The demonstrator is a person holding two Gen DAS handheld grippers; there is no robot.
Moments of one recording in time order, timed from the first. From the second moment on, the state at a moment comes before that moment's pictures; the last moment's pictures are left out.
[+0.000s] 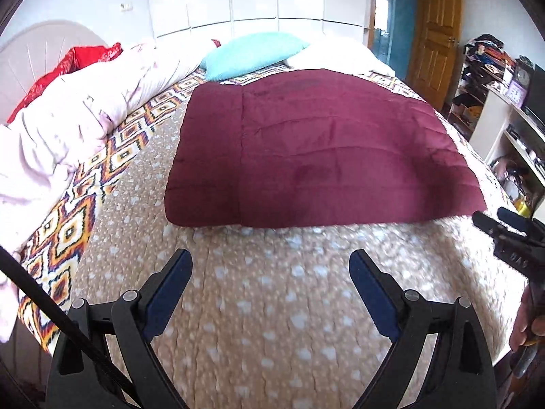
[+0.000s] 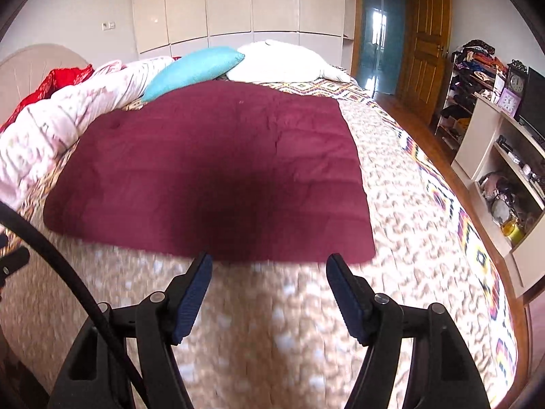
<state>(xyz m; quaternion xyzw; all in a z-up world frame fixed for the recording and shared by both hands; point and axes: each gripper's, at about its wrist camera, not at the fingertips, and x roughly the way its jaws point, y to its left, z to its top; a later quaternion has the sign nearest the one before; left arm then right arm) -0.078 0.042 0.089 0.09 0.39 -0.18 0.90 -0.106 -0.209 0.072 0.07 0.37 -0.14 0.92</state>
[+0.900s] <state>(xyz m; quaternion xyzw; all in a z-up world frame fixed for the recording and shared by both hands) -0.091 0.029 0.083 0.11 0.39 -0.18 0.90 -0.116 -0.207 0.039 0.12 0.40 -0.13 0.90</state>
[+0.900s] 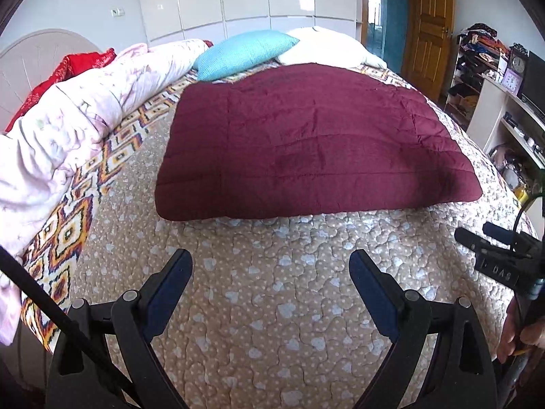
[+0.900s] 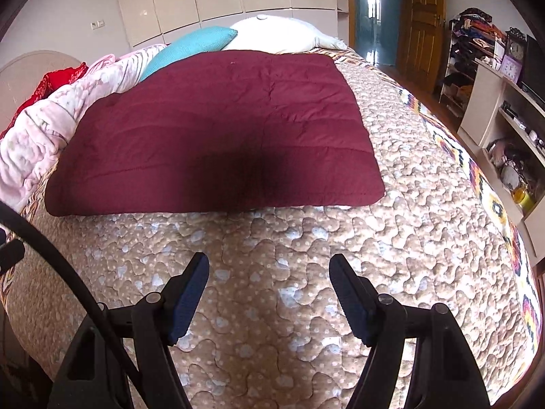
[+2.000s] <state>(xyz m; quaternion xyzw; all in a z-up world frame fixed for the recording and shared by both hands) -0.183 0.093 0.171 0.00 0.20 -0.12 0.97 -0.200 -0.145 0.123 0.08 0.22 -0.20 0.95</state>
